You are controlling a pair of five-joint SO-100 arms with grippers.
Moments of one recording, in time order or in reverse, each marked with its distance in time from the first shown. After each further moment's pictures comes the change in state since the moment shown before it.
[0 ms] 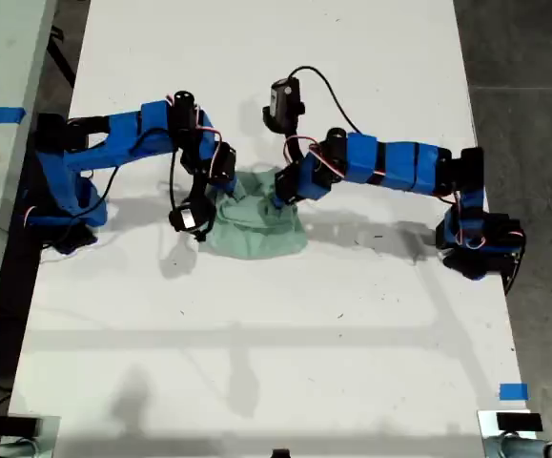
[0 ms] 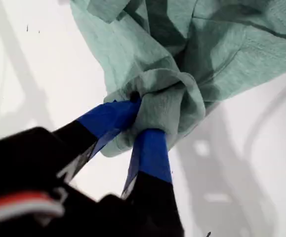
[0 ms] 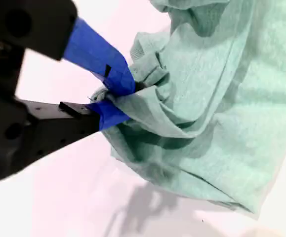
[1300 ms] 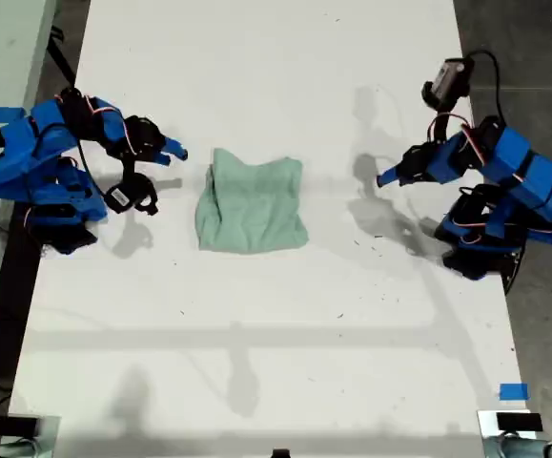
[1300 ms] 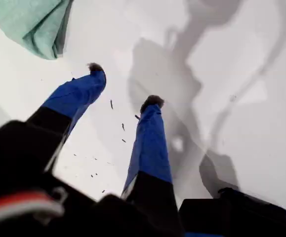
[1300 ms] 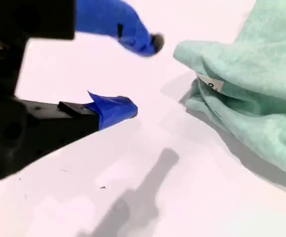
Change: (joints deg) arm 0 -19.2 67.1 74.1 -24.3 -1.4; arm 1 25.0 87.2 81.8 7.5 0.4
